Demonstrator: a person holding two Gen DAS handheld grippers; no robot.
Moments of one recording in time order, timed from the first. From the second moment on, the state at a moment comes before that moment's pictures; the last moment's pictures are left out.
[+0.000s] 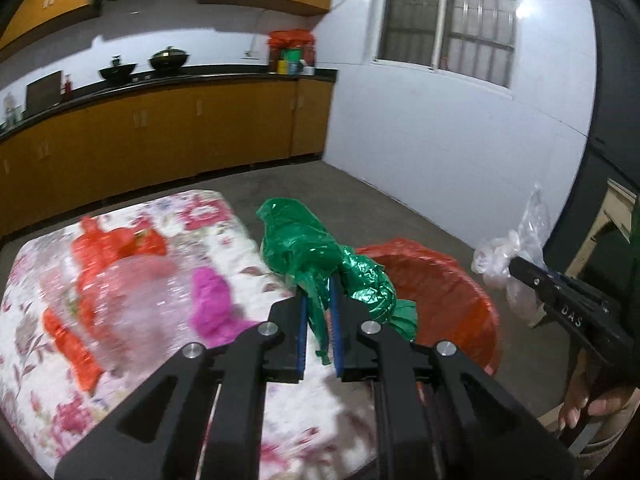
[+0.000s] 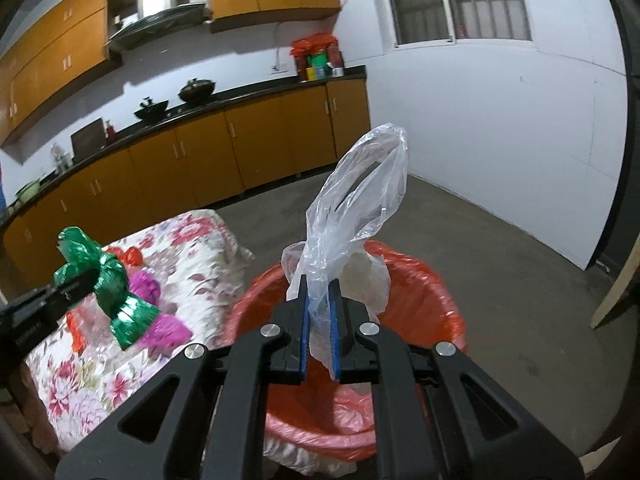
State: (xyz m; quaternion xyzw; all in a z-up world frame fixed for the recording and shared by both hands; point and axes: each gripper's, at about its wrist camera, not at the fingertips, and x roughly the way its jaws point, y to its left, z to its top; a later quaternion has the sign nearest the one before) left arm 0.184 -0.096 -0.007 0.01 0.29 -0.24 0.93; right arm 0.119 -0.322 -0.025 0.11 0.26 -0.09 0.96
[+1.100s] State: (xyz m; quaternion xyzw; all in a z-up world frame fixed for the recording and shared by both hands) left arm 0.209 -0.142 -0.050 0.01 0.32 -0.24 0.92; right arm 0.123 -0.352 -0.033 0.13 0.27 -0.08 0.95
